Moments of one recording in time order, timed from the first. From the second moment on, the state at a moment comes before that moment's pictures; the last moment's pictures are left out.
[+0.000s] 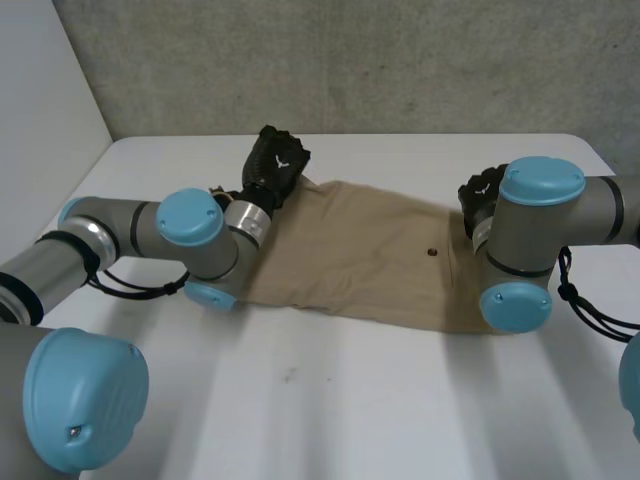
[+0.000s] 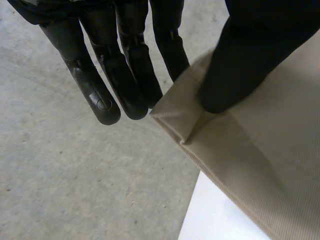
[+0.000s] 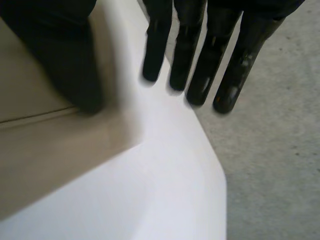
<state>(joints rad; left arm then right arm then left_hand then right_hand) 4.22 -2.74 -0.67 3.64 -1.39 3.94 1.99 -0.71 1.01 -0.14 1.83 2.35 0.95 0.96 0.98 0.98 0.80 0.67 0.79 0.79 0.81 0.66</state>
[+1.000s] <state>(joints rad) 4.22 -1.97 -1.64 3.44 -1.50 3.28 1.78 -1.23 1.74 -0.09 1.47 2.90 0.19 0.20 0.21 0.20 0.05 0.26 0.31 0.31 0.31 0.13</state>
